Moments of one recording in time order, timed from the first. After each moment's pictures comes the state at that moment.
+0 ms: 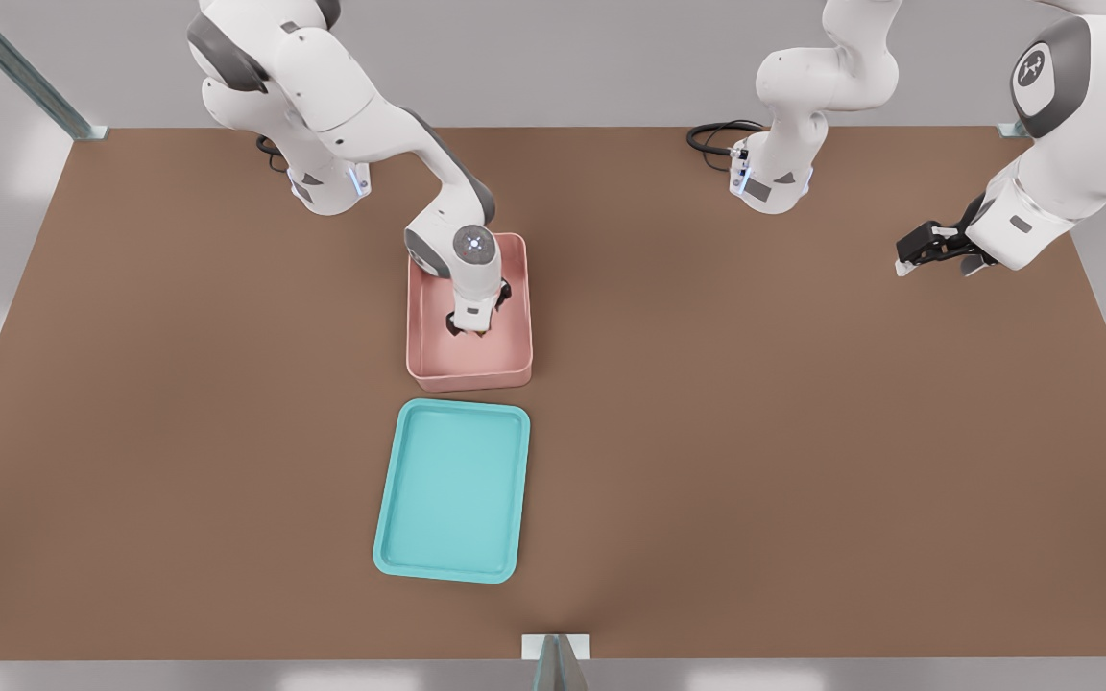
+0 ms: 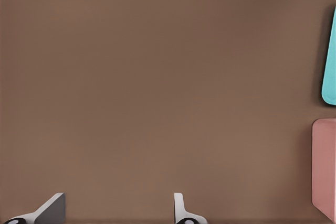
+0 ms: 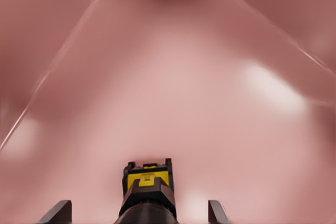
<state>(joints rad) 0.59 0.42 0.21 -2.24 -0.18 2.54 0.26</state>
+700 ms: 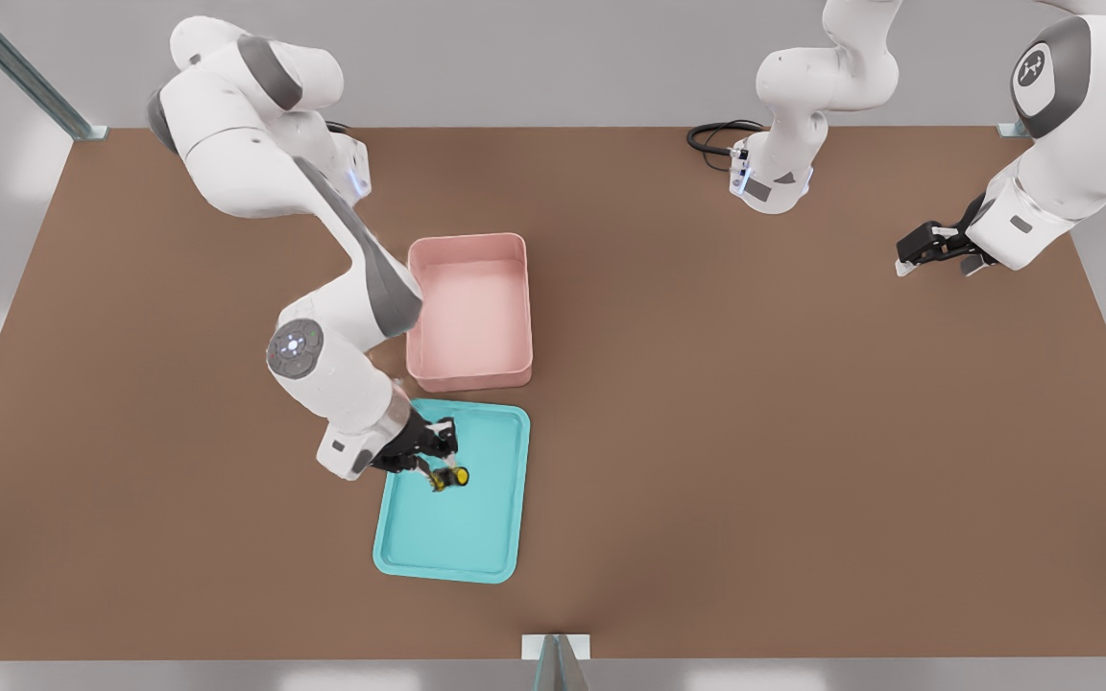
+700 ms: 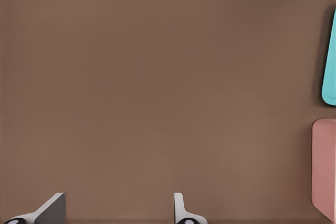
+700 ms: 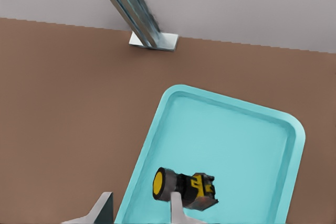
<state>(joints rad) 0.11 0.70 0.41 -1.19 -0.04 2.14 0.18</state>
